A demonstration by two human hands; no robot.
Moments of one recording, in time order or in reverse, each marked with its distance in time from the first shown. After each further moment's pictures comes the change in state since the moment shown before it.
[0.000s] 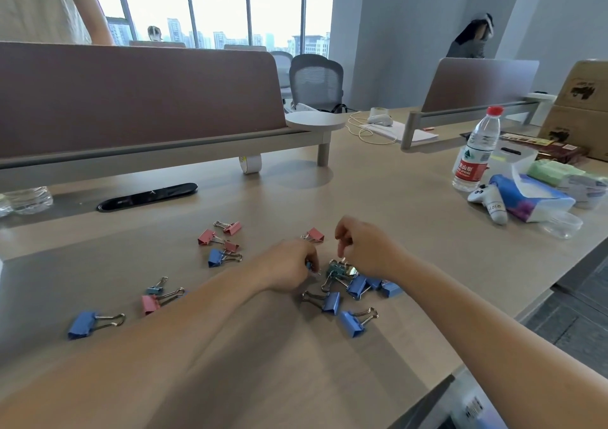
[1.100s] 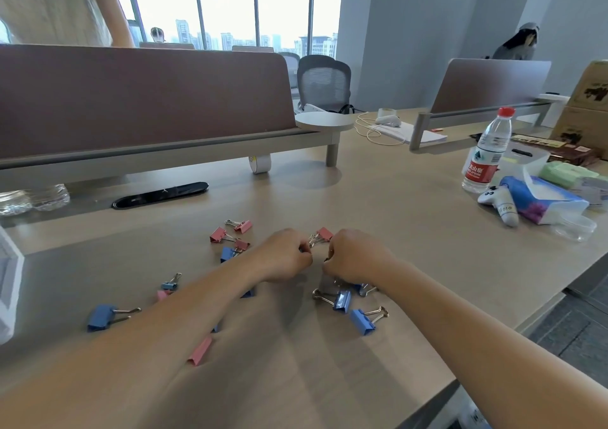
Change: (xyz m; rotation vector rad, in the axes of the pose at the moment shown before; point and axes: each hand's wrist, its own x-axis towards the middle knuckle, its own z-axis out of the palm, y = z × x) left_hand -0.014 -0.012 -0.017 -0.101 0.055 -0.062; right_hand 0.003 -0.039 0.019 -0.271 -0.104 0.097
